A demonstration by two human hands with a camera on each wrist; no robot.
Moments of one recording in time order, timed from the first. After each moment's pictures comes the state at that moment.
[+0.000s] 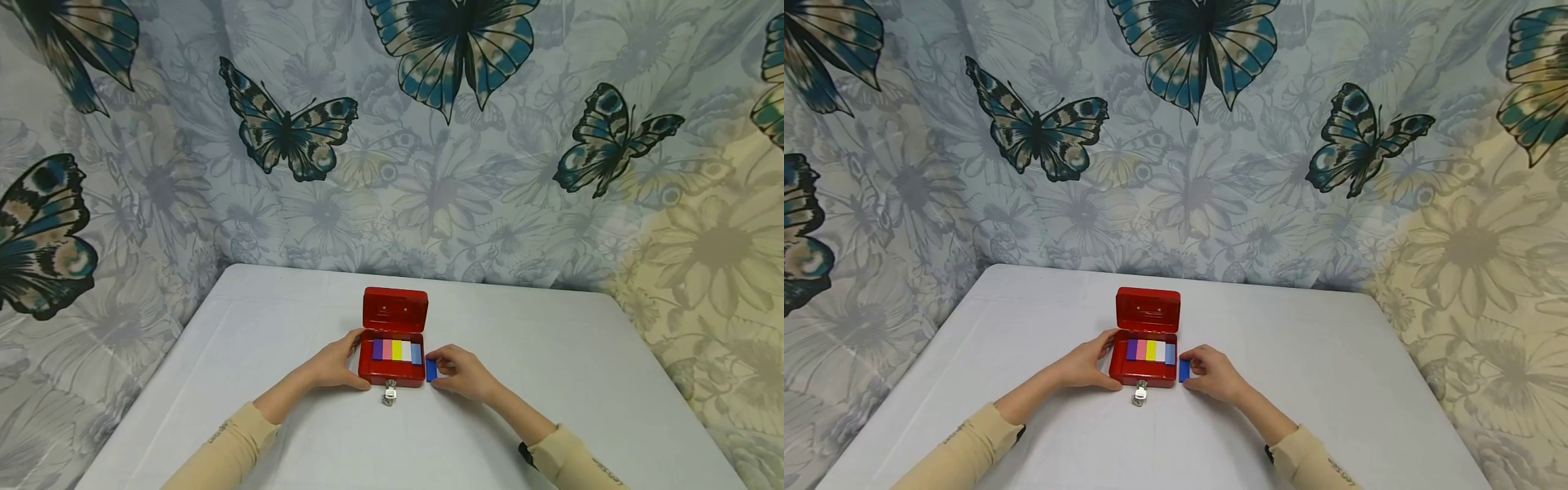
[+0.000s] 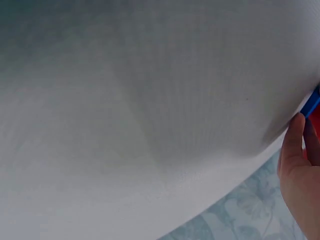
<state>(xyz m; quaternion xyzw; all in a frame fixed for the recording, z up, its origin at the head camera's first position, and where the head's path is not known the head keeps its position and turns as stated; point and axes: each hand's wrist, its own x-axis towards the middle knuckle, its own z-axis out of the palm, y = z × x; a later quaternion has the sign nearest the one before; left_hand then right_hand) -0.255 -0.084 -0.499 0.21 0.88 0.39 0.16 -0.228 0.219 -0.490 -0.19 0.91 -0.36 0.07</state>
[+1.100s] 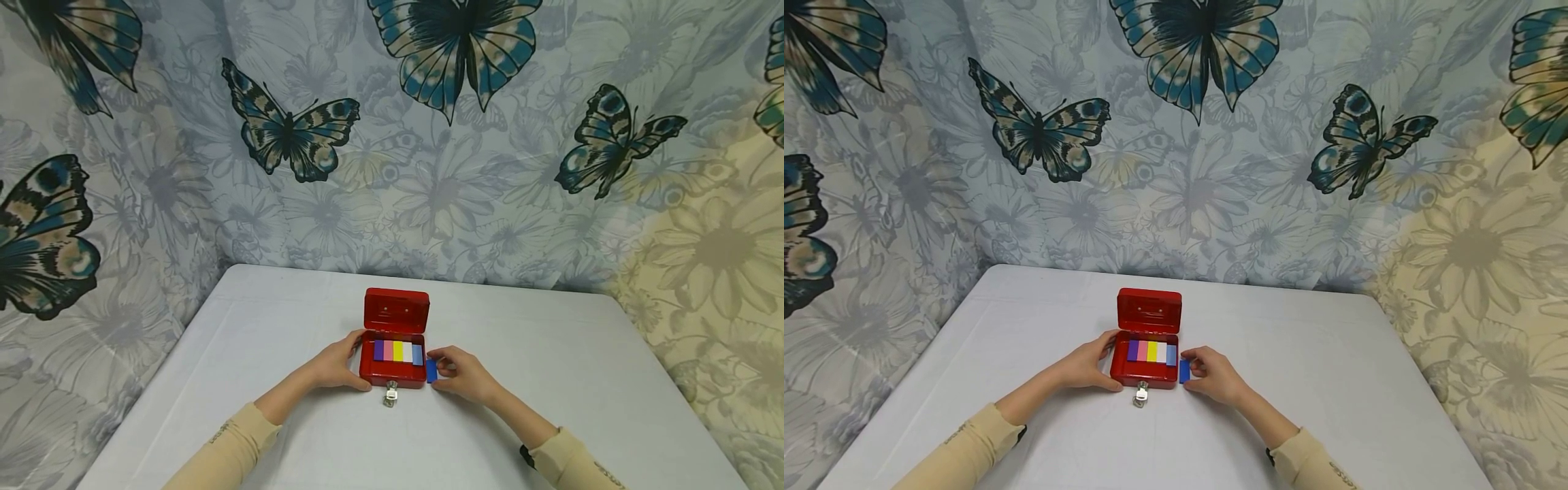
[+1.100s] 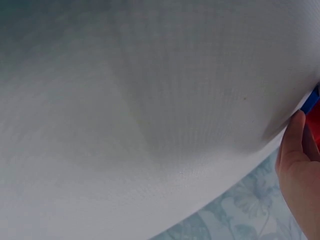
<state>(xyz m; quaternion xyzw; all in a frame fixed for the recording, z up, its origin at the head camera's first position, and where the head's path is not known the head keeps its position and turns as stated) -0.255 -0.085 -0.497 0.21 0.88 0.39 0.16 -0.227 0.218 -0.494 -0.17 0.91 -0.38 0.07</state>
